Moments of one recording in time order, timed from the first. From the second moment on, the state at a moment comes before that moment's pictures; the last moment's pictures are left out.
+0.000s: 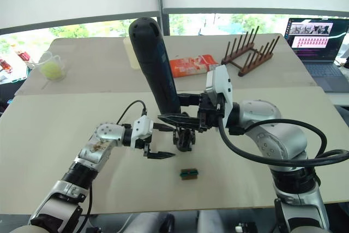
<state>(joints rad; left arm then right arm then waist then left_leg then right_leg) -0.50 0.40 -0.26 0.28 -0.19 -0.02 -1.27 -0.54 -0.60 0.05 -0.44 0.76 0.60 0.93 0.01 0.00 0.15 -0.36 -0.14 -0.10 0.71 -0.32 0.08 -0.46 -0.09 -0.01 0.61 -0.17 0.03</state>
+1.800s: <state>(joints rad) -0.50 0.40 -0.26 0.28 -0.18 -0.02 -1.27 -0.54 -0.58 0.05 -0.44 0.77 0.59 0.91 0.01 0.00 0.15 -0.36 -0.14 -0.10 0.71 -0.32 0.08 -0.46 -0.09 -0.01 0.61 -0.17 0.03</state>
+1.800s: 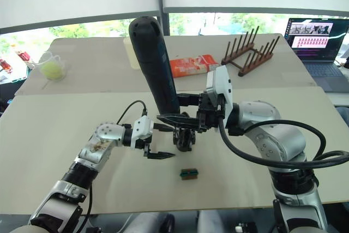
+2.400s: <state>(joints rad) -0.50 0.40 -0.26 0.28 -0.18 -0.02 -1.27 -0.53 -0.58 0.05 -0.45 0.76 0.60 0.91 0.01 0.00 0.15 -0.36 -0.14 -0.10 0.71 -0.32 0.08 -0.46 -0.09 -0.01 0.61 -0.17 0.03</state>
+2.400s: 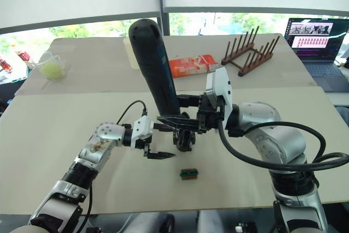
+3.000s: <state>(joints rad) -0.50 0.40 -0.26 0.28 -0.18 -0.03 -1.27 -0.53 -0.58 0.05 -0.44 0.73 0.60 0.92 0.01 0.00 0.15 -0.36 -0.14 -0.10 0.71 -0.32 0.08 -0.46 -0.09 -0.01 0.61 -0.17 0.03</state>
